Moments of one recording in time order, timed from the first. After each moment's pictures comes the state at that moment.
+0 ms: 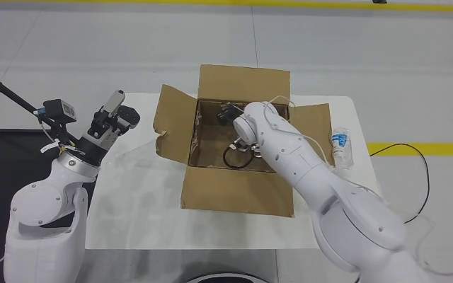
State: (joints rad) left arm 1.38 -1.21 -1.81 -2.01 -0.18 0.03 -0.54; right arm -0.16 -1.69 0.37 -0.49 -0.75 -0.04 1.10
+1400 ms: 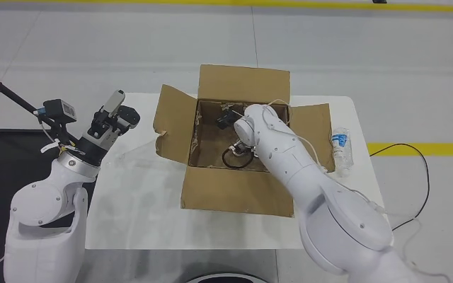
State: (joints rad) left arm 1.38 -1.21 -1.81 -2.01 -0.18 0.03 -0.54; right arm -0.15 -1.78 0.42 -0.27 -0.76 -0.17 1.04
